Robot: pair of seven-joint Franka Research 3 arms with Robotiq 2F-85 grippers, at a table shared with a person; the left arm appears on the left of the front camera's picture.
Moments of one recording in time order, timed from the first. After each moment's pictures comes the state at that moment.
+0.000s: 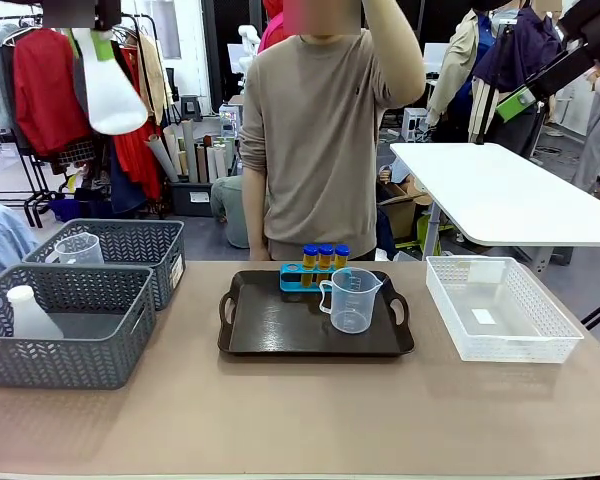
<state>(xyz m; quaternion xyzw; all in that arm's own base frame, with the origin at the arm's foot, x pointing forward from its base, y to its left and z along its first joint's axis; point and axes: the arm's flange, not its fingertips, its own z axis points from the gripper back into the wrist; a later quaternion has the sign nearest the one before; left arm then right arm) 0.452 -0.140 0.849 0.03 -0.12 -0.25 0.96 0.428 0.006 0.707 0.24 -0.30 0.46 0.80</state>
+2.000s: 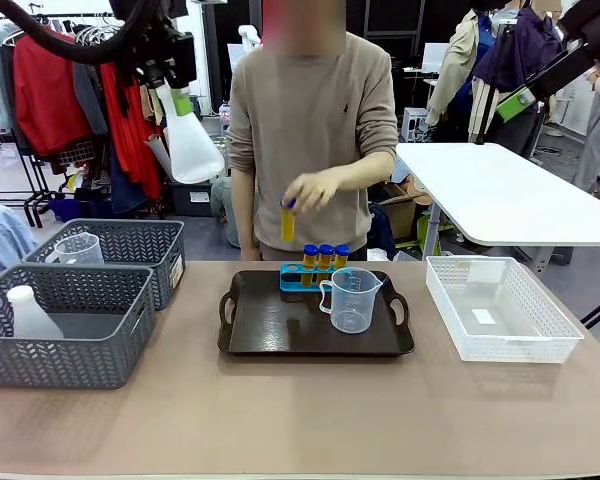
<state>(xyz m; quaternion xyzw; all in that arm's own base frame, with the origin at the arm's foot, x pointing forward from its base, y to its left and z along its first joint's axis) 0.472 -0.205 0.771 -0.06 -0.07 -0.34 0.94 0.428 0.006 0.707 0.24 -0.30 0.46 0.80</state>
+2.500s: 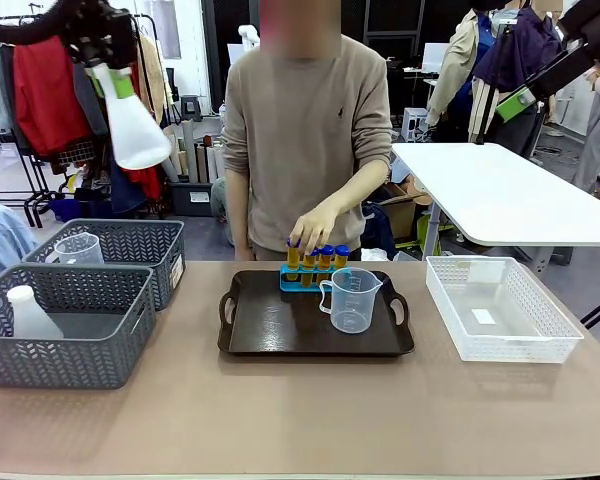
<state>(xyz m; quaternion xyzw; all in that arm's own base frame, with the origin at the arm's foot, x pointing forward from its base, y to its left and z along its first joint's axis) 0.441 -0.131 0.797 -0.03 -0.09 -0.30 0.95 0.428 0.006 0.707 0.24 -0.30 0.46 0.80</state>
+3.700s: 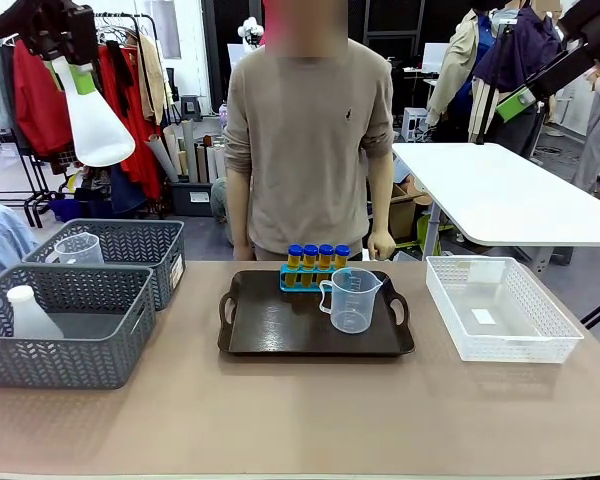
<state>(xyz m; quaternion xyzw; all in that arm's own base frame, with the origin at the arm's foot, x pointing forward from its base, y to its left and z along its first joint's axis) 0.429 -0.108 0.801 0.00 -0.10 -0.27 0.96 0.428 0.006 0.707 0.24 -0.30 0.46 0.80</state>
